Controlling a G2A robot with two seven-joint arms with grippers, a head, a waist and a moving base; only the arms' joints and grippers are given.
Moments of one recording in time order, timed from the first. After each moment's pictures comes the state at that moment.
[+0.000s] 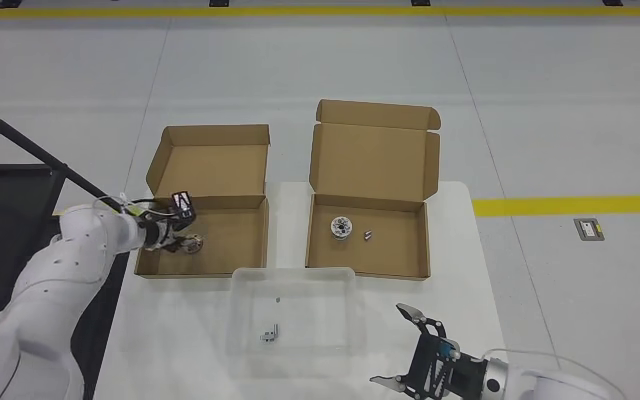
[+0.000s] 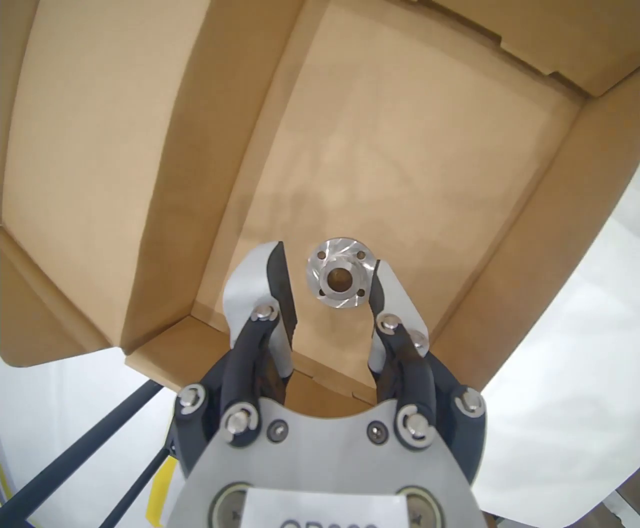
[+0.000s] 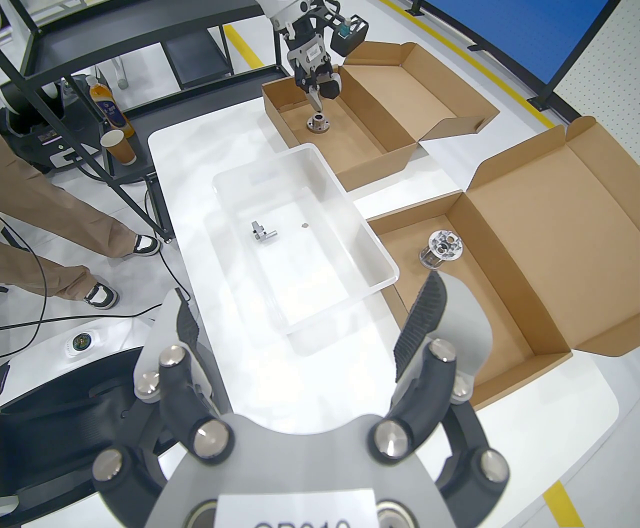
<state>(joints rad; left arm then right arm) 0.12 -1.03 -0.51 -0.30 1.65 -0.93 0.33 -1.57 -1.30 1.59 -2.30 -1.11 -0.95 0.70</state>
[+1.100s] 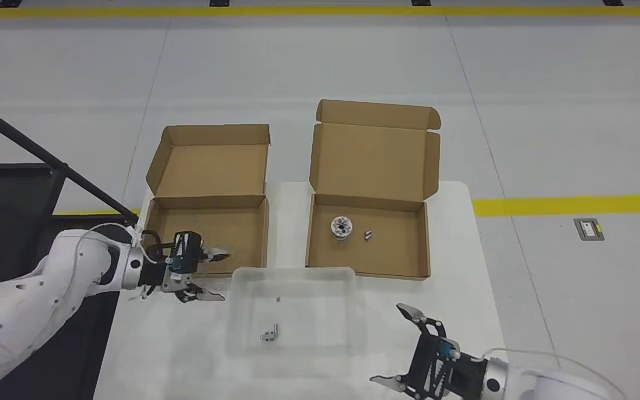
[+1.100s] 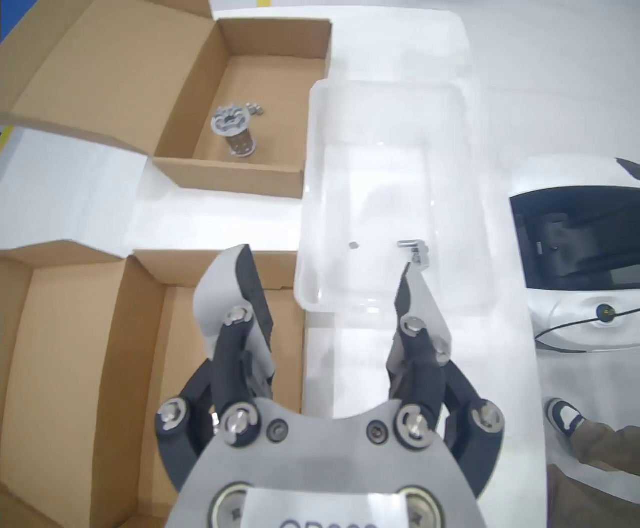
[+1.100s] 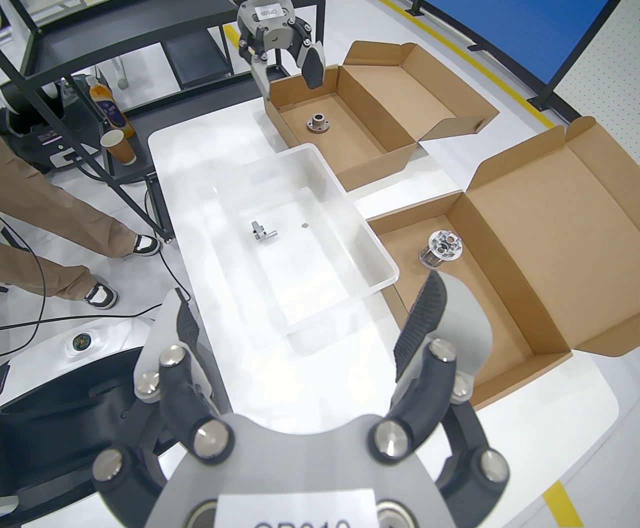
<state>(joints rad) 0.25 -0.52 -0.32 -1.30 1.36 -1.01 0.58 -1.57 -1.30 1.59 -2.30 -1.11 -0.95 0.70</state>
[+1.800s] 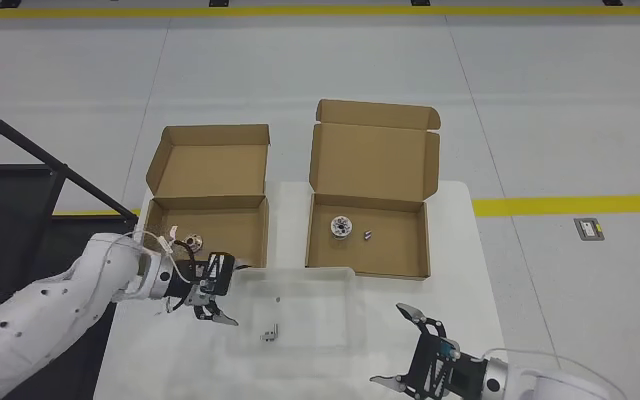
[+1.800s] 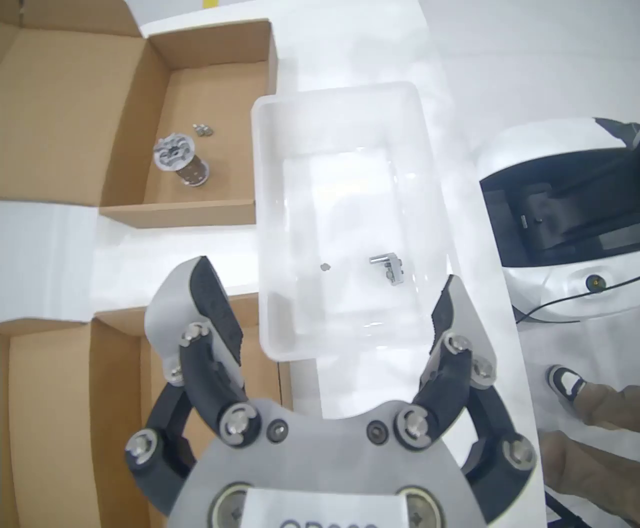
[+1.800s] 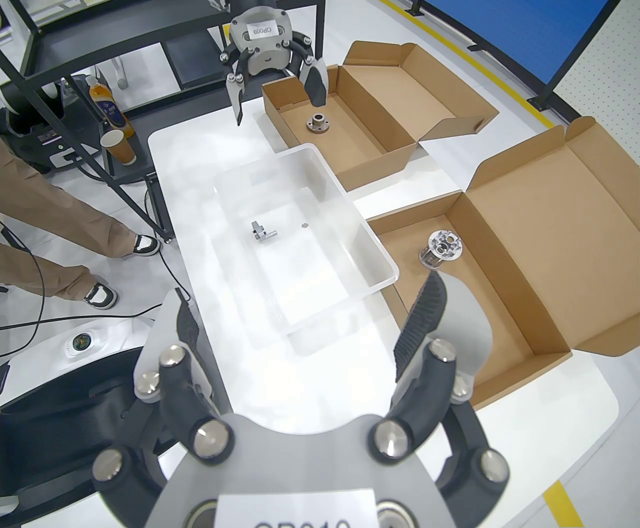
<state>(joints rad) 0.25 -0.55 -0.30 -1.45 1.36 -1.01 0.37 -1.57 -1.30 1.59 -2.30 -1.11 -0.95 0.70</state>
